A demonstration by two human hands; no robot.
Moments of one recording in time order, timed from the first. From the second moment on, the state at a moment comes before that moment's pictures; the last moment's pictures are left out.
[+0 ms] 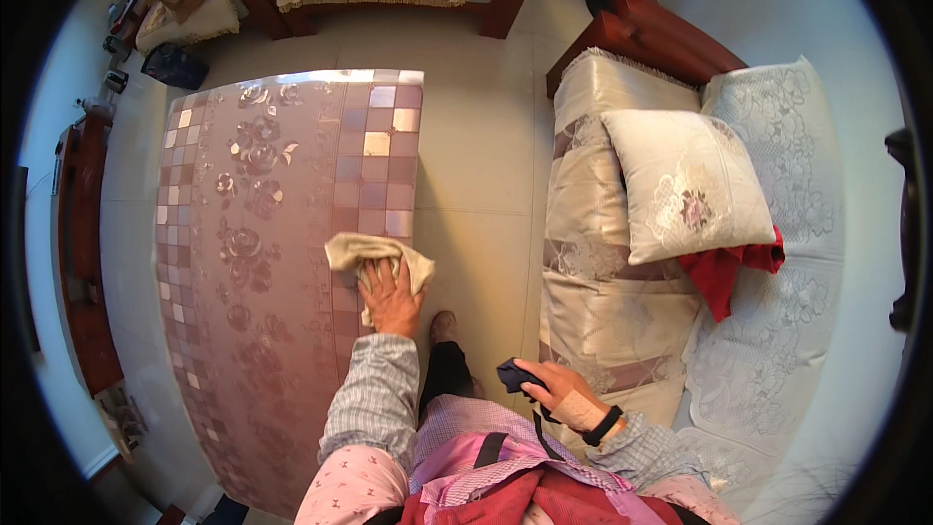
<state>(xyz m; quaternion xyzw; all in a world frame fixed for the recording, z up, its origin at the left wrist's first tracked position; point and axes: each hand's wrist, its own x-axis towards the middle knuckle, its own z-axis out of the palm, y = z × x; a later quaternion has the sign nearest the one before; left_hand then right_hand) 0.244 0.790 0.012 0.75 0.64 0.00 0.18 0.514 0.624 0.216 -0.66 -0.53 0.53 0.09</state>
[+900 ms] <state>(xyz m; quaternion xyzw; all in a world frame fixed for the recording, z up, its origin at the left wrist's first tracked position) 0.111 1.000 0.006 0.43 0.88 -0.06 0.19 0.371 0.967 0.040 -0.54 -0.78 0.24 0.20</state>
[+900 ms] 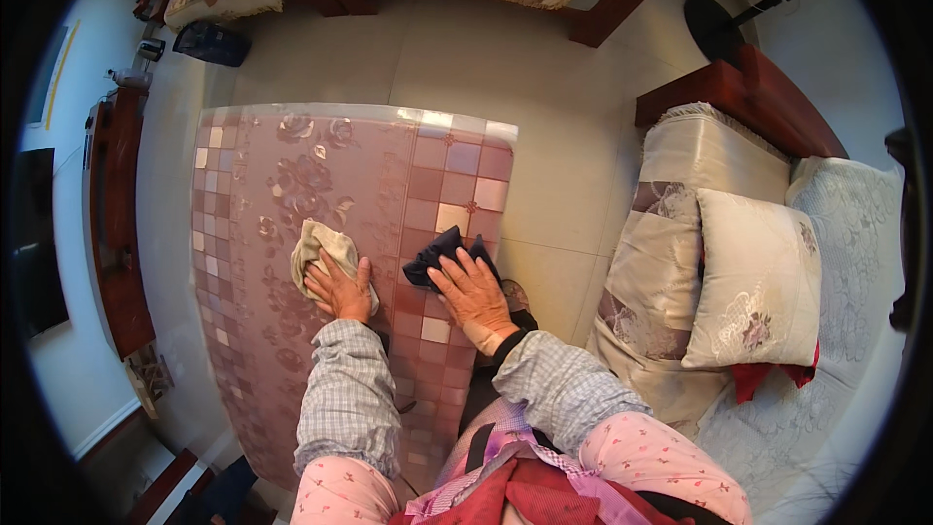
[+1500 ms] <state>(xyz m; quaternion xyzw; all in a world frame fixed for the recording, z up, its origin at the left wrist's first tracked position) 0.113 0.997 0.016 0.40 0.88 -0.07 0.24 0.430 1.157 0.014 -0.69 -0.67 0.17 0.20</state>
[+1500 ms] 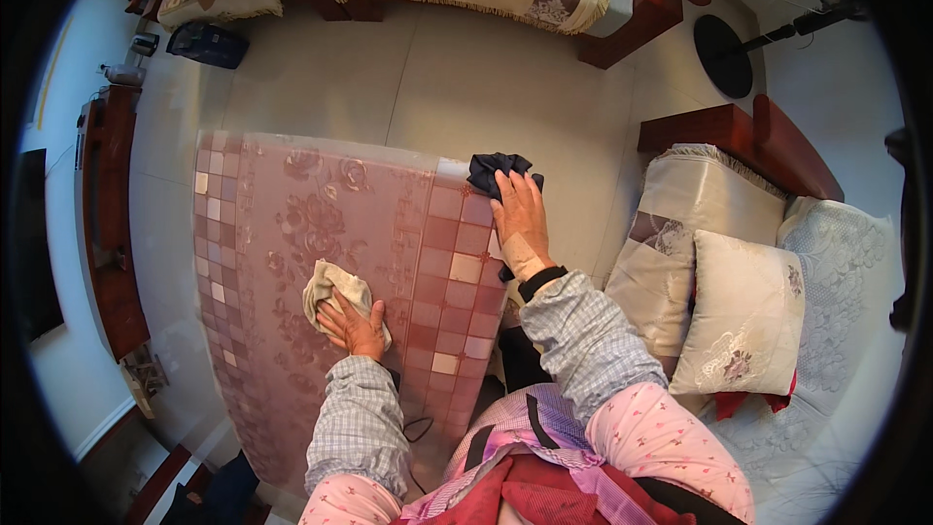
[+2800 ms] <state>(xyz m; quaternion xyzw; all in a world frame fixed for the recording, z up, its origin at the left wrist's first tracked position) 0.129 1.005 0.034 0.40 0.87 -0.05 0.27 0.393 1.149 0.032 -0.64 -0.75 0.13 0.05</state>
